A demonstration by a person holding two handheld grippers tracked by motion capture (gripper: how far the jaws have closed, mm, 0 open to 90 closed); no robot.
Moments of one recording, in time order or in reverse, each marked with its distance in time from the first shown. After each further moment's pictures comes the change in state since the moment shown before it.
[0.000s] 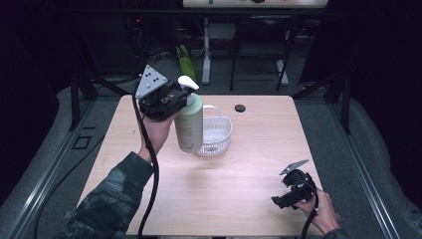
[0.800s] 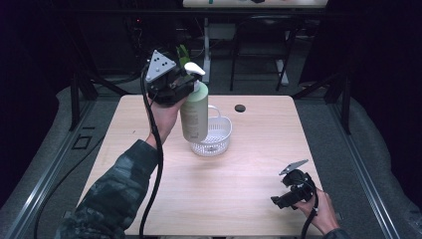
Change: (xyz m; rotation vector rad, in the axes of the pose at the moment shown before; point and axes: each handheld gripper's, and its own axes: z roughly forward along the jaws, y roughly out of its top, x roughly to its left) left arm 0.005 0.018 0.028 -0.016 0.018 0.003; right arm 0.001 0.001 0.000 0.000 0.006 -0.002
